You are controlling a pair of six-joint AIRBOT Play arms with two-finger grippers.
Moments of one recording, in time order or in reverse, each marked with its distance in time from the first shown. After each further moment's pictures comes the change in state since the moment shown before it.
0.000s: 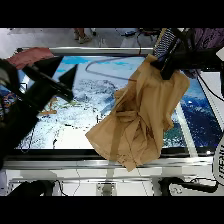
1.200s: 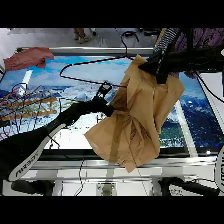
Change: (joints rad) left arm -0.097 -0.906 0.306 -0.211 0.281 0.214; right arm 0.083 0.051 0.000 0.168 0.145 0.089
